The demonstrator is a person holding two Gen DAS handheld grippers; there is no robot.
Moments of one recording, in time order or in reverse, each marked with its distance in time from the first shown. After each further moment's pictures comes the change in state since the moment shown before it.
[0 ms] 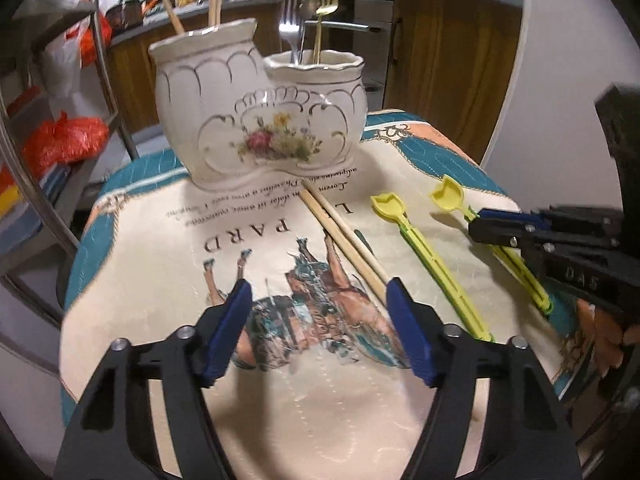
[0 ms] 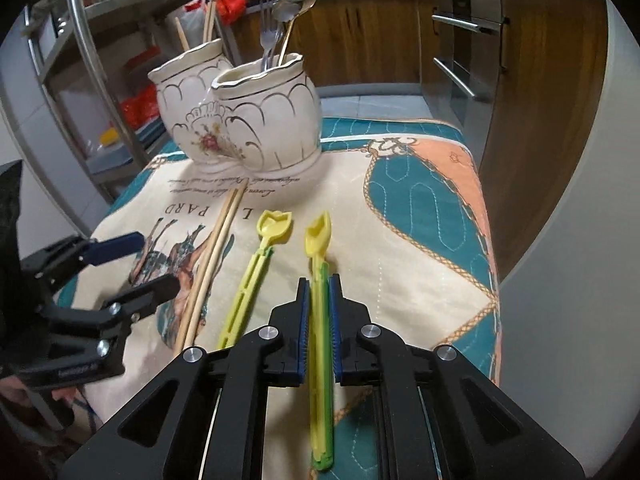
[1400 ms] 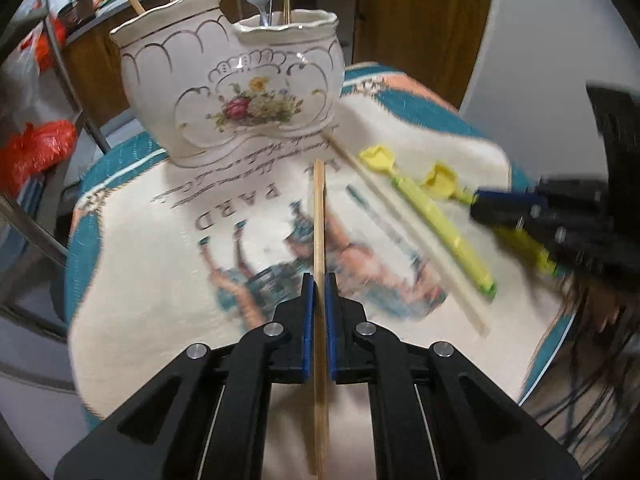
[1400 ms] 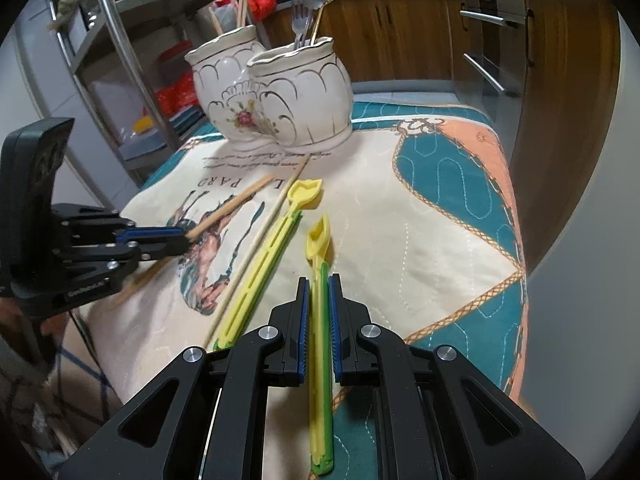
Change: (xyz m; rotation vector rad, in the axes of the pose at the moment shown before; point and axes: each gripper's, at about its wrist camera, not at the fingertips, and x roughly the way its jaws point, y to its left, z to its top) left arm 0.002 0.011 -0.001 0.179 0.165 -0.057; right arm -0.002 0.003 -0.020 -0.040 0.014 0.114
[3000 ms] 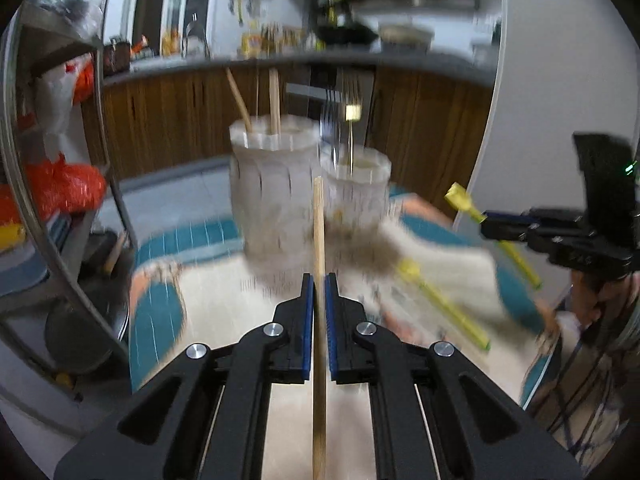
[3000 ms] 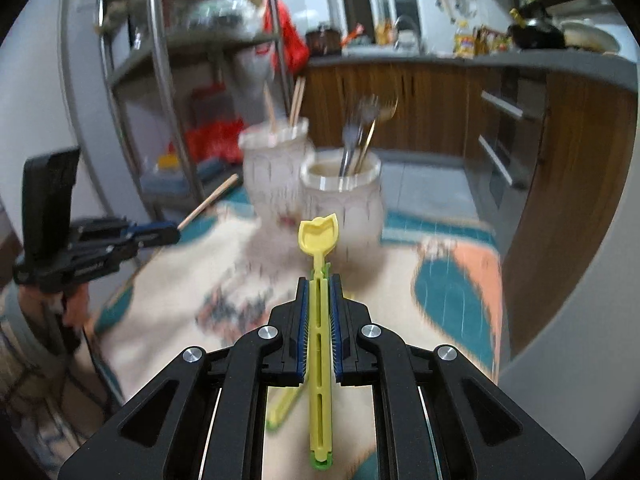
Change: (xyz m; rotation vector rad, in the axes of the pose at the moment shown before) left arm -0.073 0.072 -0.008 -0.106 -0.460 -0.067; right arm -0.045 0.038 0.050 -0.131 -0.252 -0.003
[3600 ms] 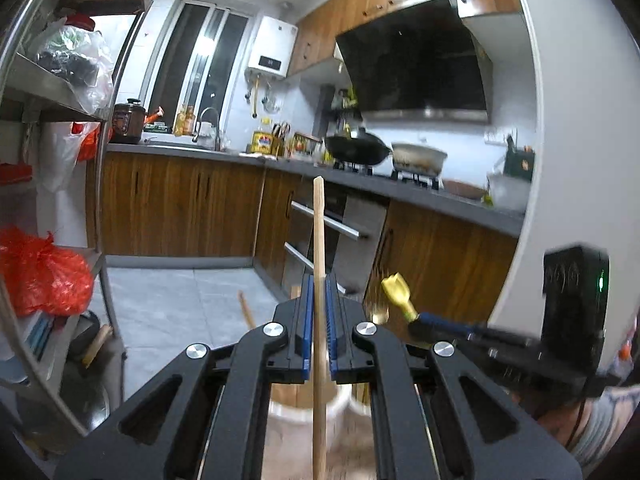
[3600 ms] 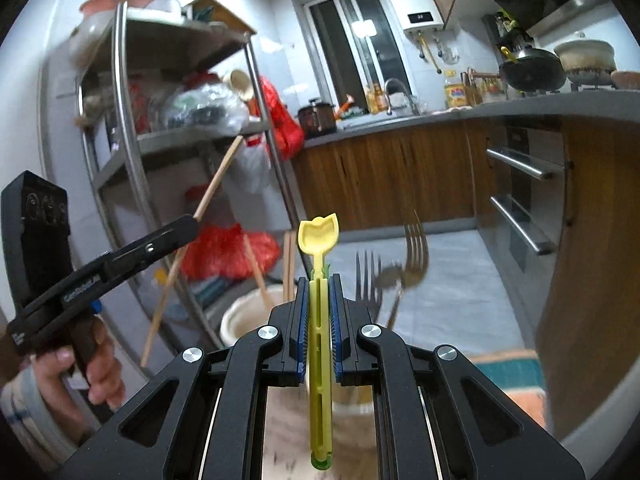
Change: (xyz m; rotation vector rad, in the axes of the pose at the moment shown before) left arm 0.034 0.037 0.132 -0.105 -0.362 -0.023; right arm 0.067 -0.013 0.108 0.112 -0.277 0.057
